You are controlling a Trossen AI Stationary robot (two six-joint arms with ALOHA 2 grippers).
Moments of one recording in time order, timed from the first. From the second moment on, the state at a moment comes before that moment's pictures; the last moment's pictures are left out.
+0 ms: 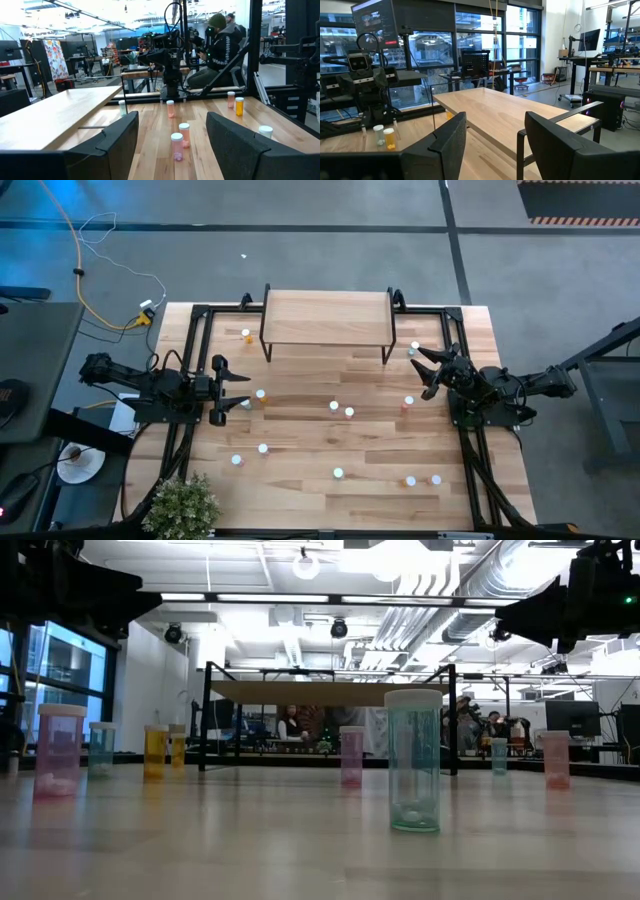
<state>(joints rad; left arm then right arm) -0.18 0.07 0.01 0.15 -0.35 0.13 0.18 0.01 0.02 0.21 0.72 -0.11</state>
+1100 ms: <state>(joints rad) -0.18 0.07 0.01 0.15 -0.38 0.13 0.18 0.01 0.02 0.28 0.72 0.02</state>
